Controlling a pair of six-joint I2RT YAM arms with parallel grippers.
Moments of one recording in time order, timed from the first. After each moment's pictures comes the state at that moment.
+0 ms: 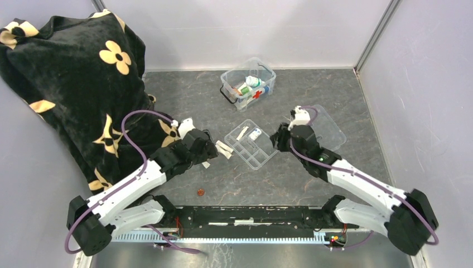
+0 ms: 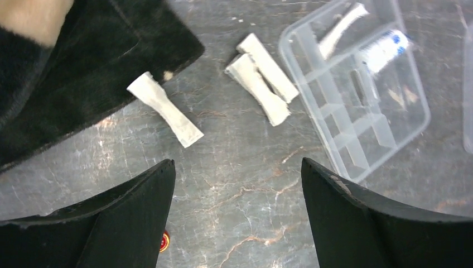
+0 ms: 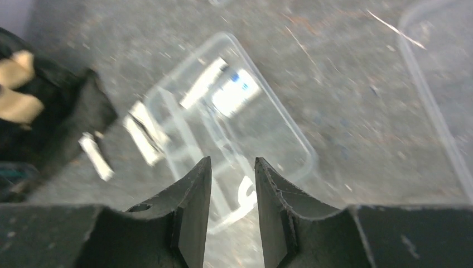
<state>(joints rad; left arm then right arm) -0.74 0.96 0.77 -0.65 -0.40 -0.89 0.70 1.09 0.65 0.01 0.26 0.59</state>
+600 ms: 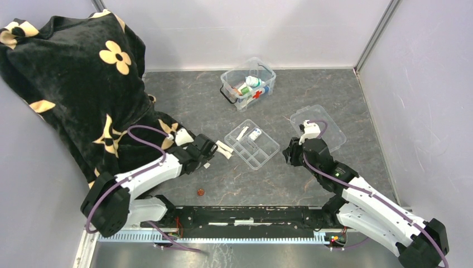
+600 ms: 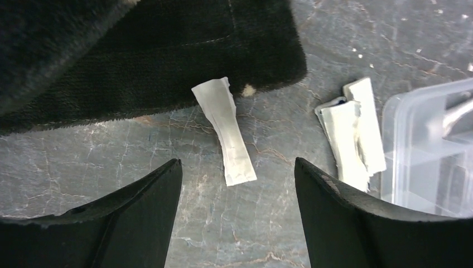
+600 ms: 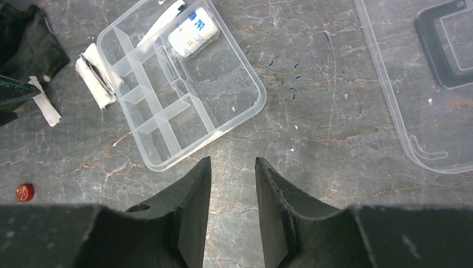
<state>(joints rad) -0.68 1.18 0.62 -0.55 -0.53 -1.22 0.68 0.76 0.49 -0.27 0.24 0.48</state>
